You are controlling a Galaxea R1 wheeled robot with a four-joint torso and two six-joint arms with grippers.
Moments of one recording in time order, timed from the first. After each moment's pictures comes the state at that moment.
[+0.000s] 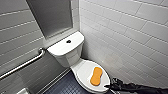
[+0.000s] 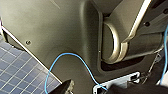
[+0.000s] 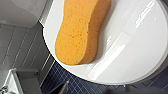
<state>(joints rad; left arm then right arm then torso) 1.56 2.97 -2.58 -0.09 -0.16 0.15 -0.58 2.50 -1.80 0.00 -0.21 0.37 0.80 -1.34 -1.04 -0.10</state>
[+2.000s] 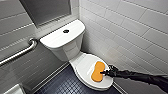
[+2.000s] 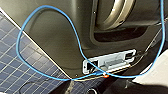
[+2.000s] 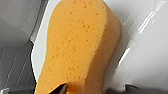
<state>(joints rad) 1.65 3.02 -2.58 -0.08 -0.18 0.15 -0.41 2.59 -1.87 0.06 -0.20 0.39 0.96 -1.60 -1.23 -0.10</state>
